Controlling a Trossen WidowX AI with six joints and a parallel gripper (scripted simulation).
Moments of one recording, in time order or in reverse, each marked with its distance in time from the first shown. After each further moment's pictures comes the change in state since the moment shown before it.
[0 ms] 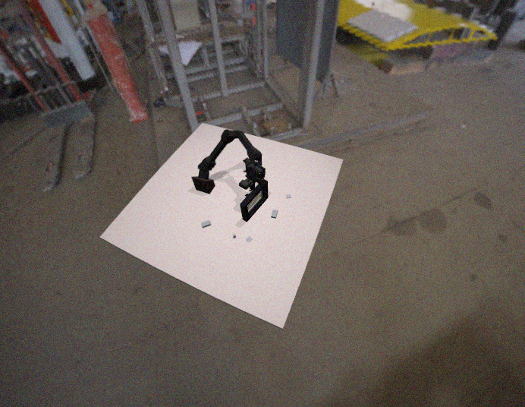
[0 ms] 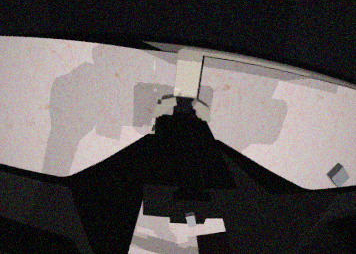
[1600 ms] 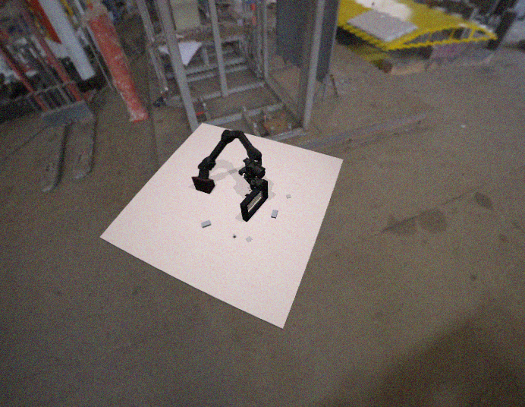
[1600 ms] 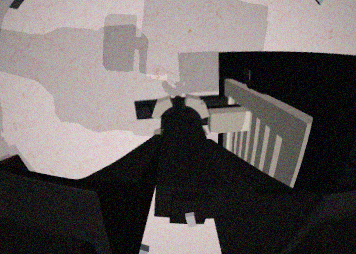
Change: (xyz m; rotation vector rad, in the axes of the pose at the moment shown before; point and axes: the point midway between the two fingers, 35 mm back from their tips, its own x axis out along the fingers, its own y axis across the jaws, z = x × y) arm 0.000 0.000 0.000 -1.382 -0.002 0.002
